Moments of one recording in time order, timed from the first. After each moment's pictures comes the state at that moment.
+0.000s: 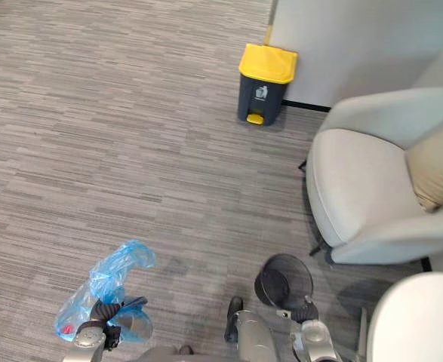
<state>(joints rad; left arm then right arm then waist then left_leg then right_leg) 0.09 0.21 0.12 0.81 0.13 -0.05 0.14 0.00 -0.16 -0.15 0.97 -0.24 -0.01 -0.15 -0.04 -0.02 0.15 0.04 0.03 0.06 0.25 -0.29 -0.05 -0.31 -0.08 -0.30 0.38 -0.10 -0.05</state>
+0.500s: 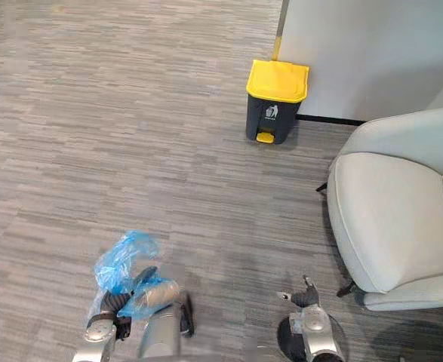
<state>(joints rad) 0.07 0.12 0.17 0.73 0.13 -0.05 0.14 0.01 -0.12 -0.18 0.82 -0.22 0.00 -0.15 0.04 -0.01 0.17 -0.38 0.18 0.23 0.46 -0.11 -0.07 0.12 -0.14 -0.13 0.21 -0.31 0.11</state>
